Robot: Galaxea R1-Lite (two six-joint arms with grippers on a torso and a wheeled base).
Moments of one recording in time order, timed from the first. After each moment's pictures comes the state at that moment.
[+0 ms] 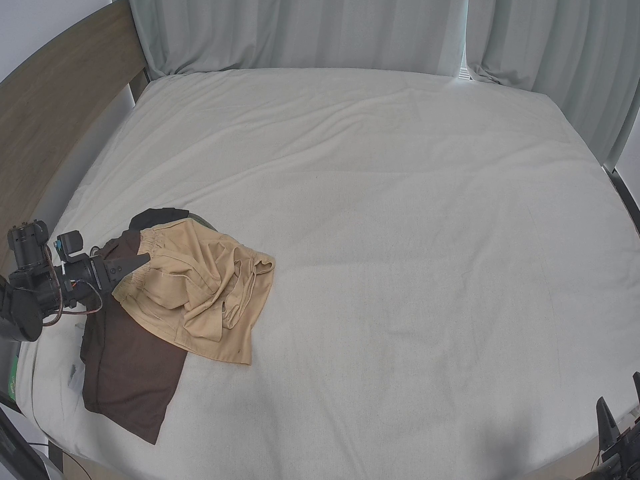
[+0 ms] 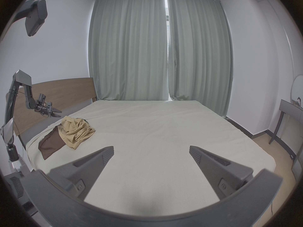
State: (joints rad) left arm 0.27 1.83 -0.64 -0.84 -0.79 -0.15; right arm 0.00 0.02 -0.02 0.00 0.02 -0.01
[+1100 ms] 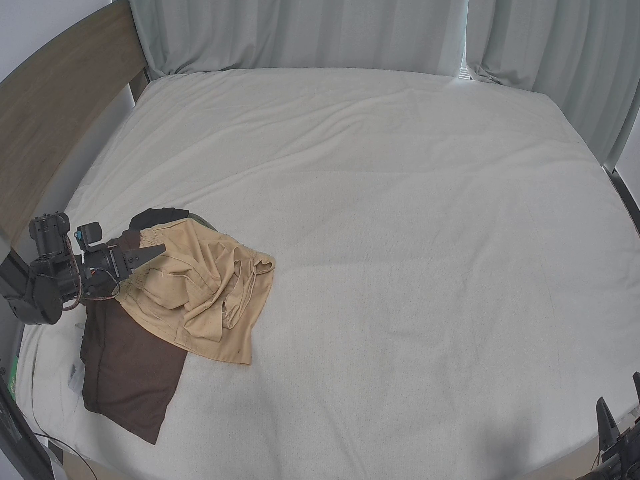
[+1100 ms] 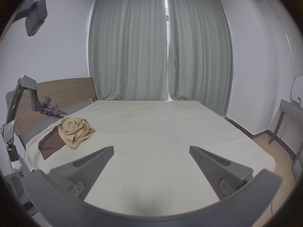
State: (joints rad) left arm 0.23 2.00 -0.81 -0.85 -0.79 -0.15; right arm 0.00 0.02 -0.02 0.00 0.02 -0.01
